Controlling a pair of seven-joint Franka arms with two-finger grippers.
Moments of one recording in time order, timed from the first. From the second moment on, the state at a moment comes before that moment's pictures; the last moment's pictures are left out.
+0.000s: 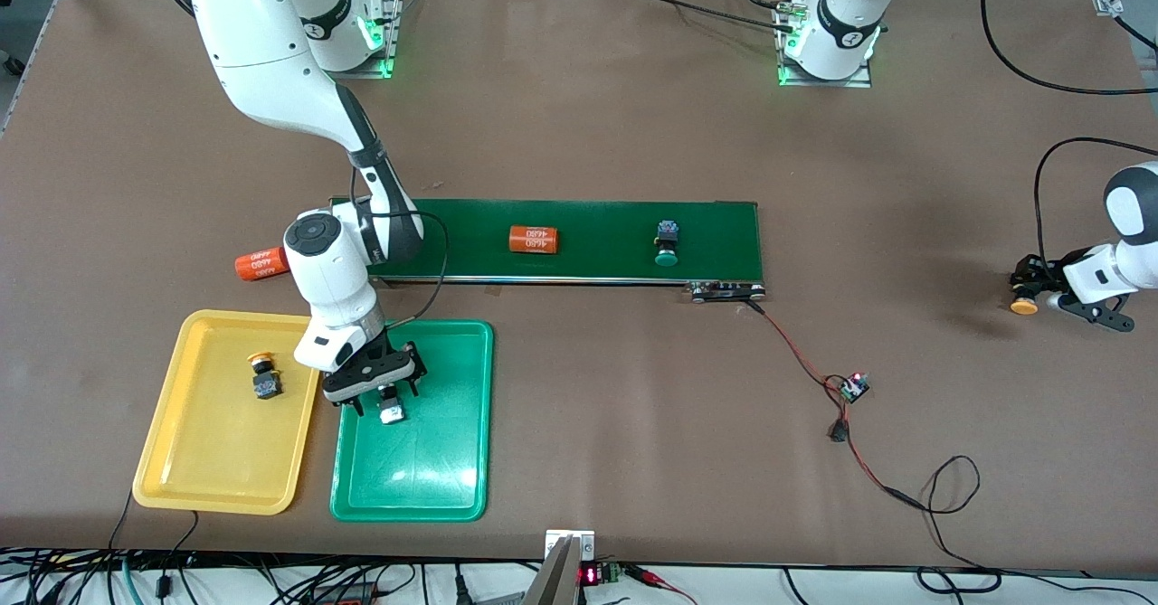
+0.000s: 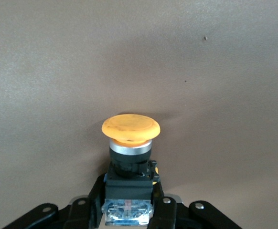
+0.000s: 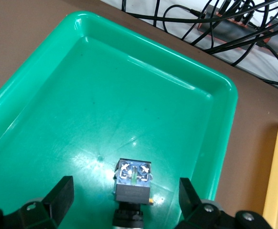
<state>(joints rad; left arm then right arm) 0.89 0.70 -0.40 -1.79 0.40 2.24 0.63 0.47 0.78 -0.20 -1.70 0.00 3.01 -0.10</state>
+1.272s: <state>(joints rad) 0.94 0.54 -0.99 -1.82 0.40 1.83 0.04 0.45 0.32 -0.13 -1.67 0.00 1.94 0.11</state>
